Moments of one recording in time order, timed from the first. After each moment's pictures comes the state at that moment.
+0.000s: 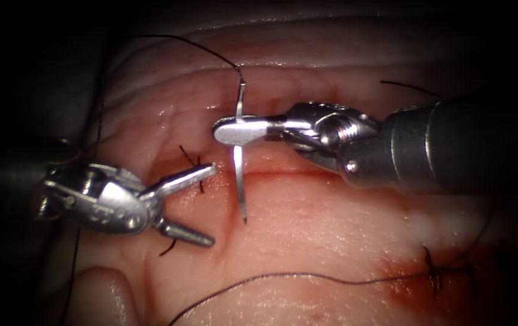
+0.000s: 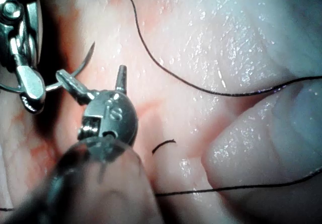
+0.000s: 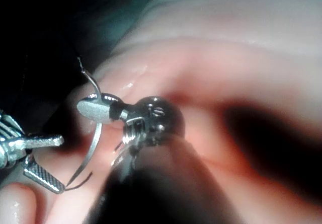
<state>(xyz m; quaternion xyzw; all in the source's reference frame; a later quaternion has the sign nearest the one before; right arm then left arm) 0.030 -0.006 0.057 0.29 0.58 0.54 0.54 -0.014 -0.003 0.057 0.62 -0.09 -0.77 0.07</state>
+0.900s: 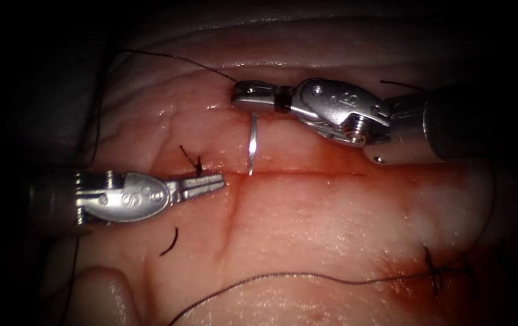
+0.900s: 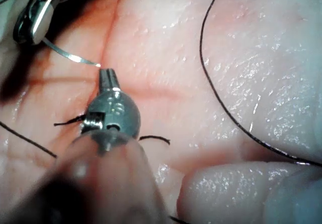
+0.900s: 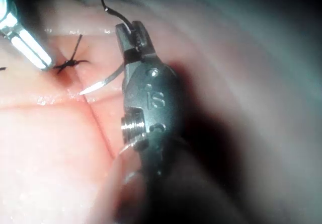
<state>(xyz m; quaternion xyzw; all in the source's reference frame) 0.029 -0.003 0.063 0.03 0.65 0.28 0.70 -0.014 -0.004 0.066 0.49 -0.03 -0.85 -0.18</state>
